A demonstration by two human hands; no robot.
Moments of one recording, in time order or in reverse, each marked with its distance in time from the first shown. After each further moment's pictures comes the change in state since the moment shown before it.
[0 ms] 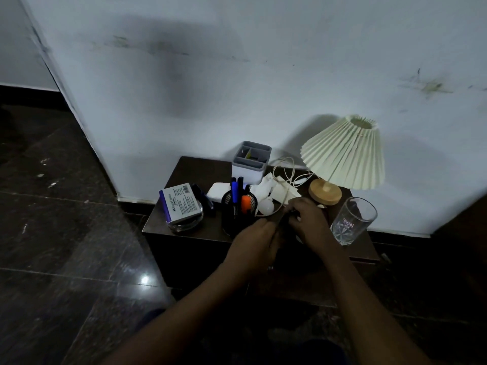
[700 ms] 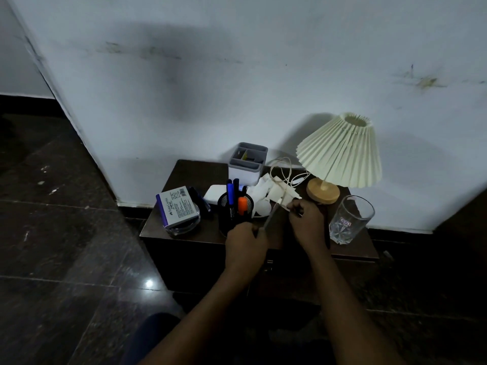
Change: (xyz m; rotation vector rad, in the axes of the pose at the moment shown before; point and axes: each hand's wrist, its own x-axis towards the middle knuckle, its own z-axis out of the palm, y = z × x) left_hand 0.004 -0.002 0.012 -0.289 0.130 -0.576; right_hand -0.002 0.002 0.021 0.237 0.295 0.313
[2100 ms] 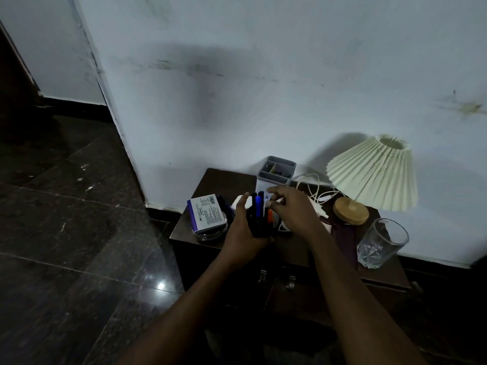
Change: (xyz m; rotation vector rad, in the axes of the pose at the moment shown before) left_hand 0.039 -0.035 -0.066 -0.328 -0.123 0.194; right_hand 0.021 -0.109 0.038 -0.117 -0.394 -0.288
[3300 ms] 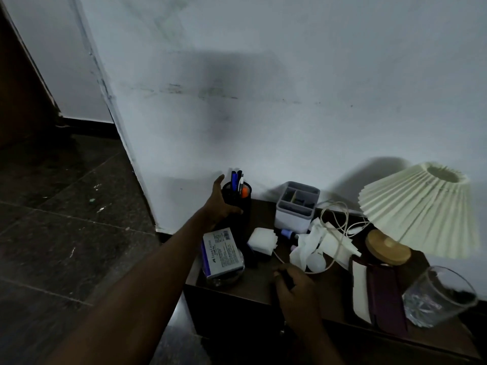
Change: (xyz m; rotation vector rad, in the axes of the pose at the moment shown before) left_hand 0.179 -0.030 -0.132 -0.014 0.005 -0.241; right_hand -0.048 0.043 0.116 0.271 0.229 0.068
